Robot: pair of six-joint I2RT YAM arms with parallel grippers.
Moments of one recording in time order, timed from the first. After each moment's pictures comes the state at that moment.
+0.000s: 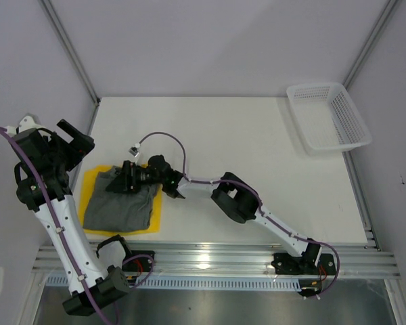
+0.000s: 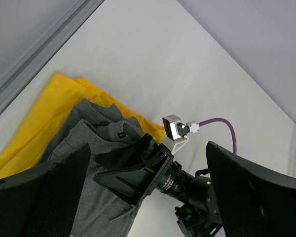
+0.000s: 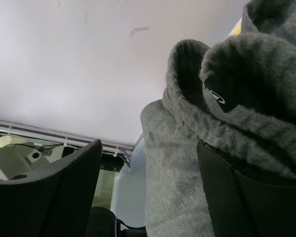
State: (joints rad) left arm 0.52 0.92 1.37 -0.96 0.22 -0.40; right arm 1.08 2.68 2.05 0.67 -0.55 1.20
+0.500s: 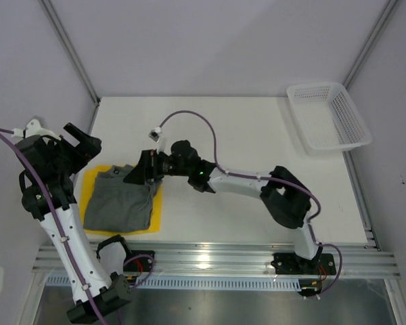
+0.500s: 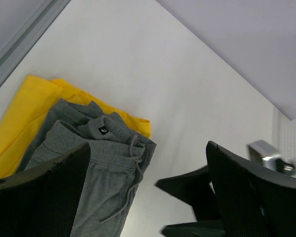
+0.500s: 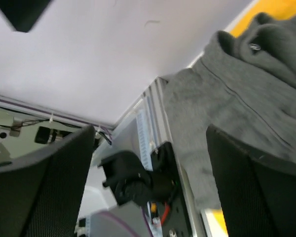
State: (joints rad) left arm 0.51 0.85 1.31 -0.92 0.31 -0.40; right arm 1.05 2.07 1.53 0.48 -0.43 0.89
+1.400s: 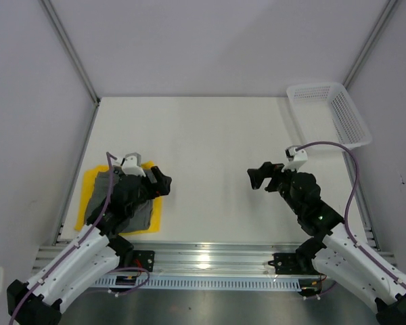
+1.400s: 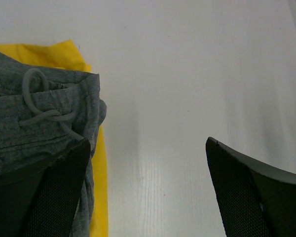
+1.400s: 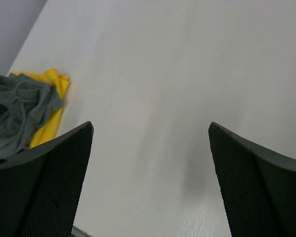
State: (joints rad) left arm -0.52 0.64 0.49 -0.32 -0.26 -0.57; right arm 0.63 0.70 0.56 -0.05 0.17 0.43
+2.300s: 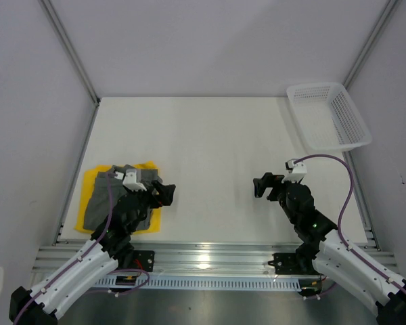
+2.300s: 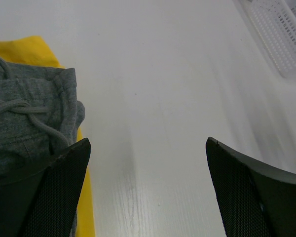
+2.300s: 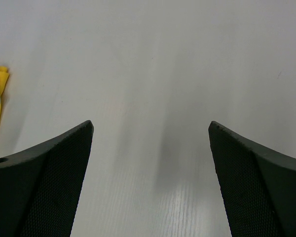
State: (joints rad) left arm -0.63 0.39 0.16 -0.01 -0.31 -0.57; right arm 0.63 0.62 0.31 0.04 0.33 0.42
